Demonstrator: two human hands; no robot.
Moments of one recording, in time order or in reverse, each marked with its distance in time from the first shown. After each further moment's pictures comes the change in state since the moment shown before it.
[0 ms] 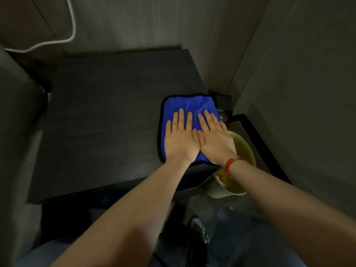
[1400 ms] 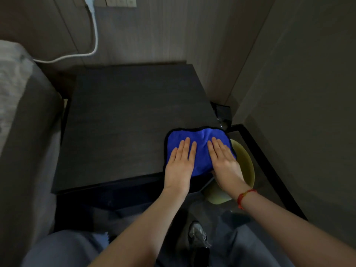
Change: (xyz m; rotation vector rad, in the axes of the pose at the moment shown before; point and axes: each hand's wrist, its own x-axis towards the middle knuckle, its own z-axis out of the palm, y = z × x) left_hand -0.082 -0.025 0.001 0.122 0.000 0.208; right_hand -0.078 -0.002 -0.004 -0.198 0.080 -0.115
